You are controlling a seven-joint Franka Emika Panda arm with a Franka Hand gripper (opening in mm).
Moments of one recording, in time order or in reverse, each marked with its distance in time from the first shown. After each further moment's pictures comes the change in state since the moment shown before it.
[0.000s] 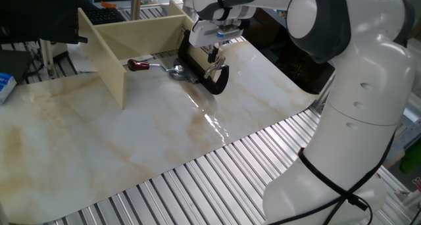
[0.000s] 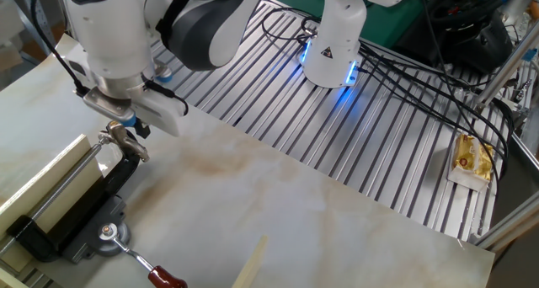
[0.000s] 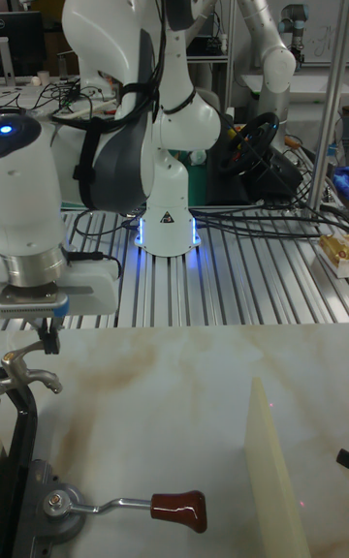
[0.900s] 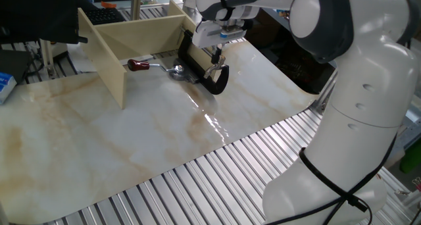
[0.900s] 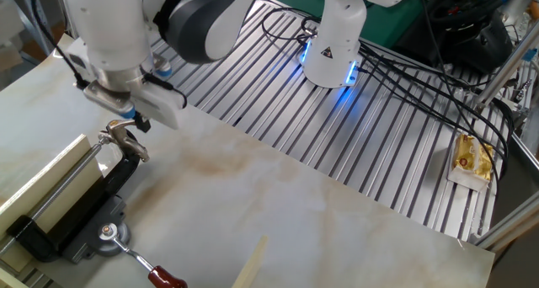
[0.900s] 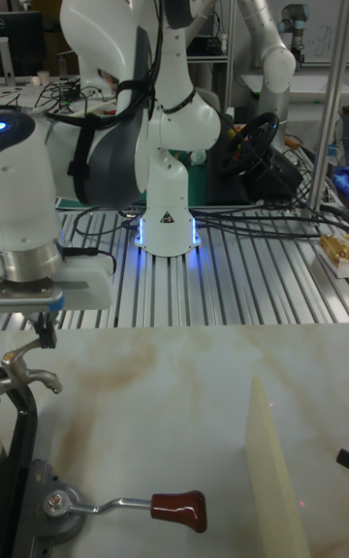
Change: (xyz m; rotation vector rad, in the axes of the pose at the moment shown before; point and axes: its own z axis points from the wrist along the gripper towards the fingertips) arm 0.010 -0.007 -0.001 -0.006 0.005 0.006
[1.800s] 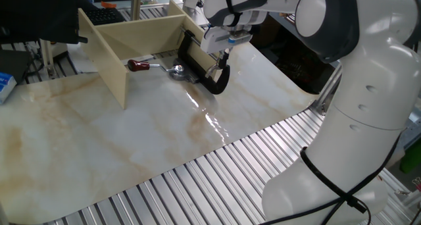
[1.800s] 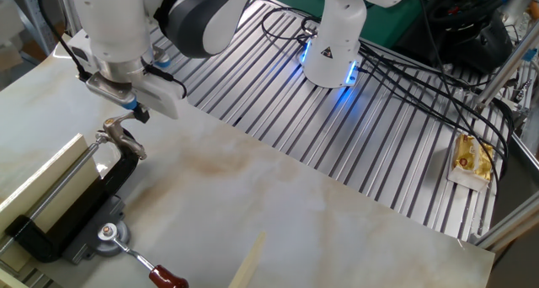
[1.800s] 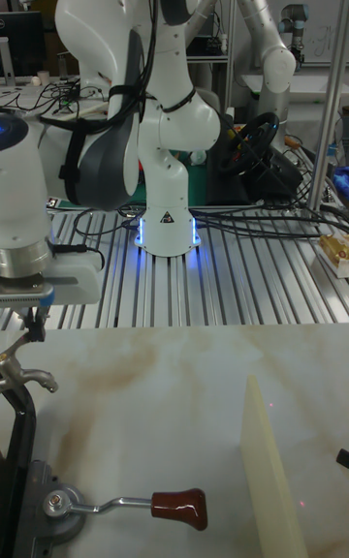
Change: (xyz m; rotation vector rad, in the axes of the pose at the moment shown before) arm 0.022 -0.020 0.011 0.025 0.011 -0.034
